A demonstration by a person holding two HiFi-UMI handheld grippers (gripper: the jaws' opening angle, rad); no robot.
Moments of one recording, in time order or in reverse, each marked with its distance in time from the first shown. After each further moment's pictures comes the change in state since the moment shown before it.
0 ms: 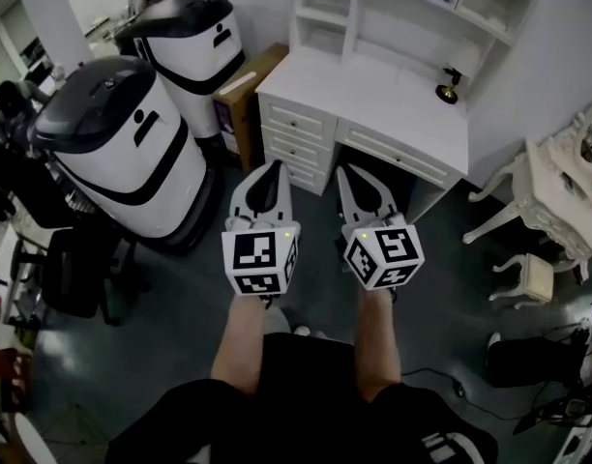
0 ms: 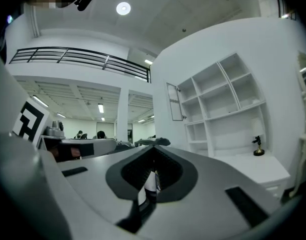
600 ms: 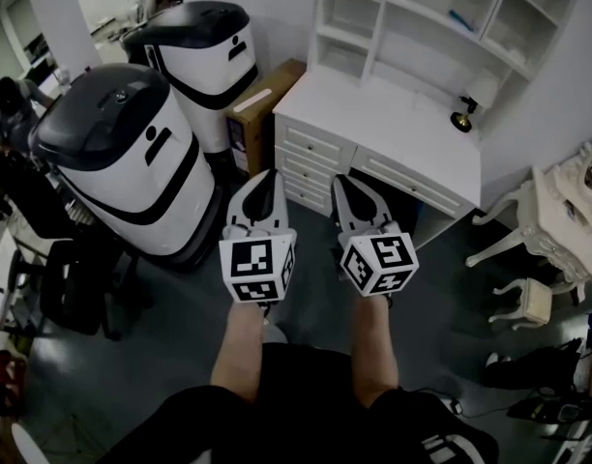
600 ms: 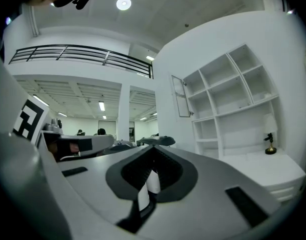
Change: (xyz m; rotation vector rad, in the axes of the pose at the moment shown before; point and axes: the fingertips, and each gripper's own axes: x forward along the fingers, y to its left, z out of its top) left arm 0.046 0.110 0.012 -0.029 -0.010 0.052; right arm 0.114 0.032 -0.005 0.010 0.034 0.025
